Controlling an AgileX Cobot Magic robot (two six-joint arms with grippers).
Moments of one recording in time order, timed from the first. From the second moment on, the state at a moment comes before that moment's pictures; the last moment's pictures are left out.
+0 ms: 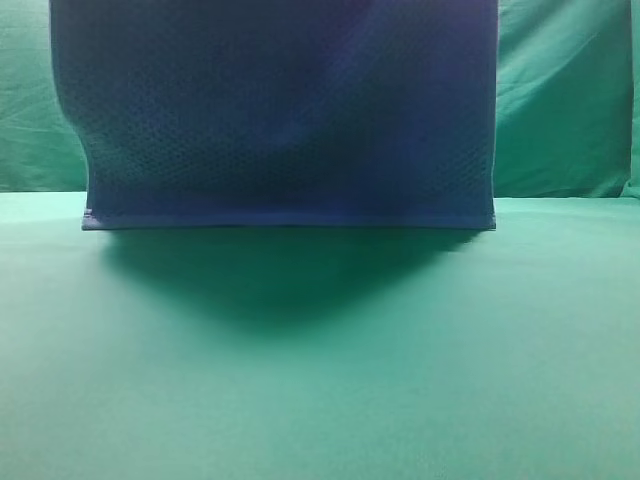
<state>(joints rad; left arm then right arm) -0.07 1.47 -1.44 -0.51 0.76 0.31 0.47 1.68 -1.83 -0.23 1.00 0.05</state>
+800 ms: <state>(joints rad) -0.08 0.96 -0.86 -0.60 0.83 0.35 0.51 1.08 -1.00 -0.09 0.84 0.17</state>
